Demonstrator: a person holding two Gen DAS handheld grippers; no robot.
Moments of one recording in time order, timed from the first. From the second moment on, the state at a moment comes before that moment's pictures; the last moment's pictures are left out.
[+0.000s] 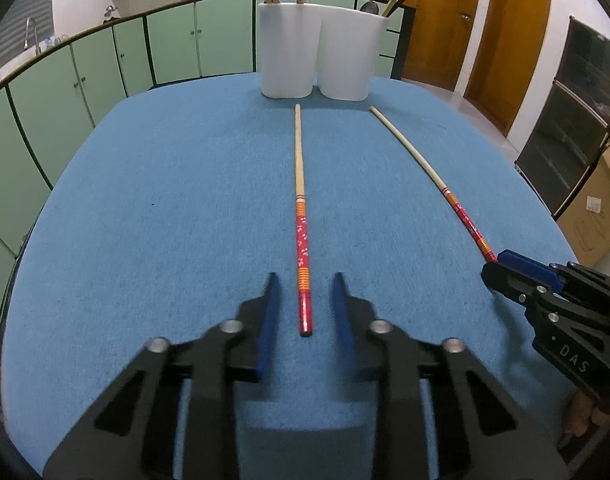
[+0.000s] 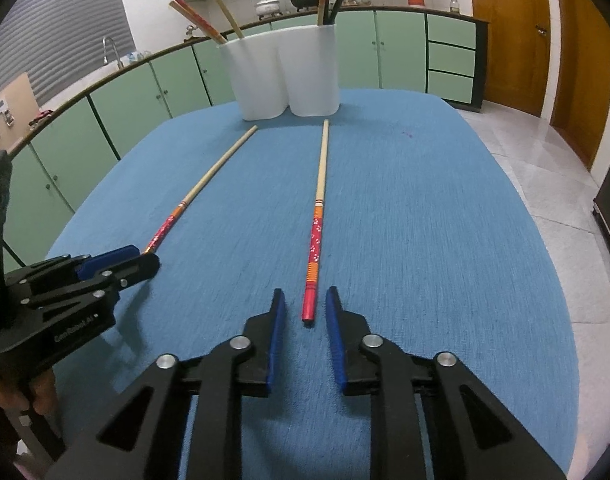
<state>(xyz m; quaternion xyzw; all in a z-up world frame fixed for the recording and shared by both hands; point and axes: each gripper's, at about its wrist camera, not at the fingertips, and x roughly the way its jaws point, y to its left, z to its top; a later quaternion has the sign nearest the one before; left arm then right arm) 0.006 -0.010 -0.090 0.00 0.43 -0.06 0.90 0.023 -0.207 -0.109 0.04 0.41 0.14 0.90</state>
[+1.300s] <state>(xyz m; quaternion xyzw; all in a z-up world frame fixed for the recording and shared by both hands) 0.025 -0.018 0.124 -0.01 0.23 -0.12 0.97 0.058 -0.238 0.105 0.02 0.22 0.21 0.95</state>
